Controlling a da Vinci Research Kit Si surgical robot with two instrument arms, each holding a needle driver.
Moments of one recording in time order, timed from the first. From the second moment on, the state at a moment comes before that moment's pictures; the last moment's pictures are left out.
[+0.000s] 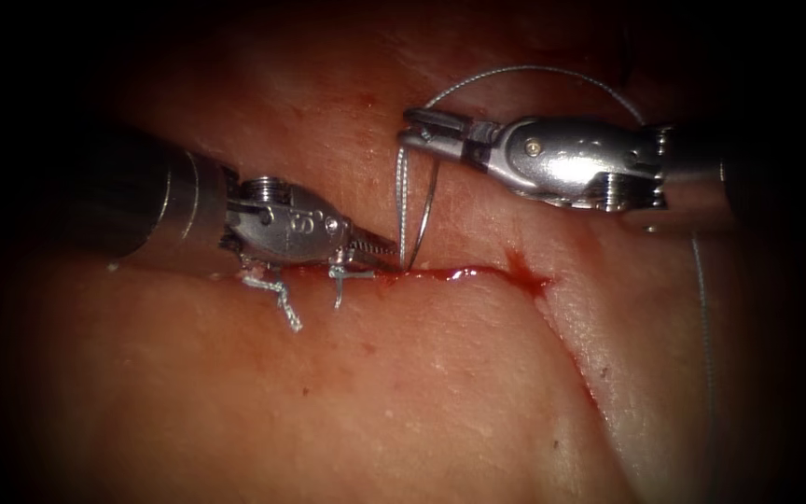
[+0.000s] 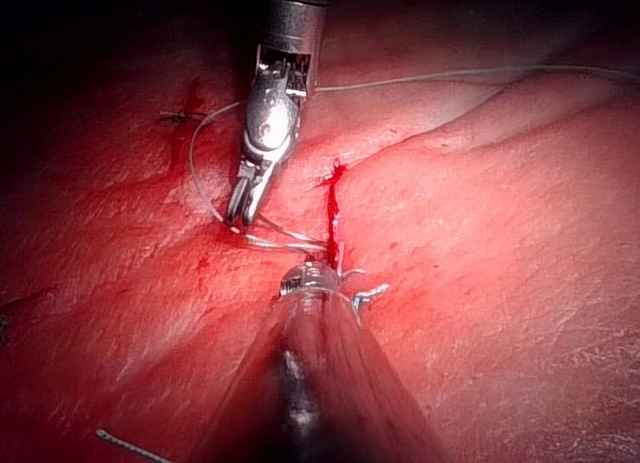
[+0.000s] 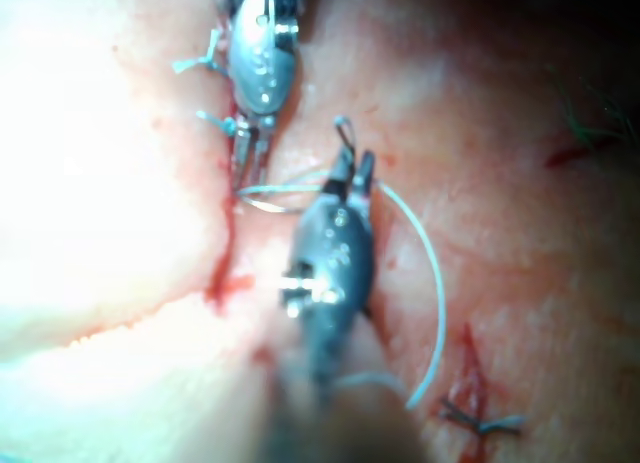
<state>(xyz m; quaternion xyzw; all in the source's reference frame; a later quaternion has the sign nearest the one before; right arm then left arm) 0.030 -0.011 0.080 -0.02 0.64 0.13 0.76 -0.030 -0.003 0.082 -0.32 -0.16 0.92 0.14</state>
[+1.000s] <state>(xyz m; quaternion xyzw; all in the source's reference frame) 0.032 -0.012 0.078 0.06 0.73 0.05 0.68 -0.030 -0.002 0.080 -0.32 -0.17 0.92 0.14</state>
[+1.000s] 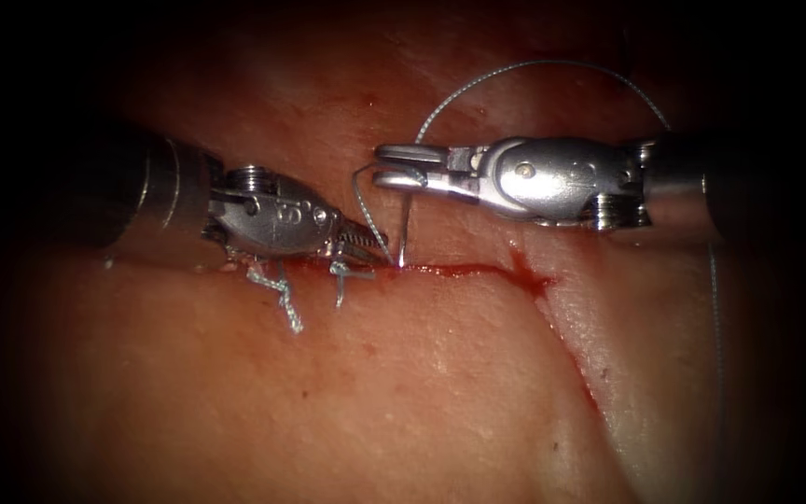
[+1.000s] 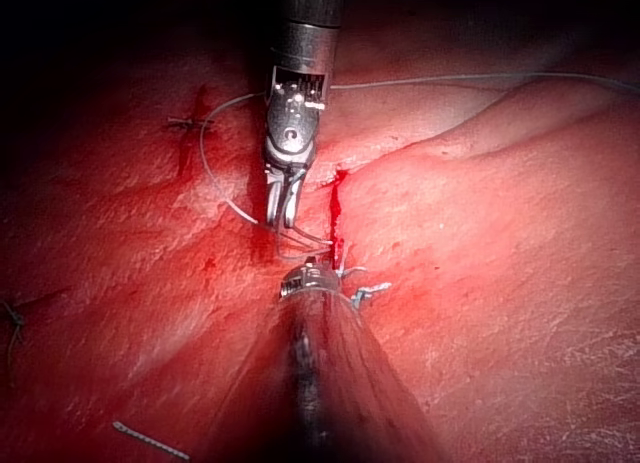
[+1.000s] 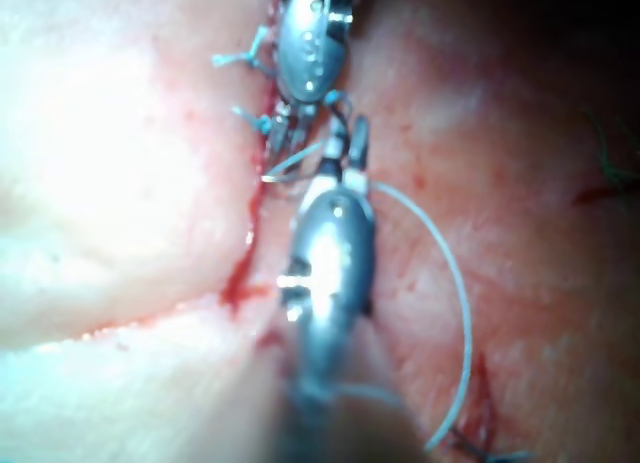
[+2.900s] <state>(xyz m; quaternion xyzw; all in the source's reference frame) 0.031 -0.010 0.078 0.09 0.71 0.10 0.69 -0.035 -0.011 0.074 -0.34 -0.17 0.92 0.12</state>
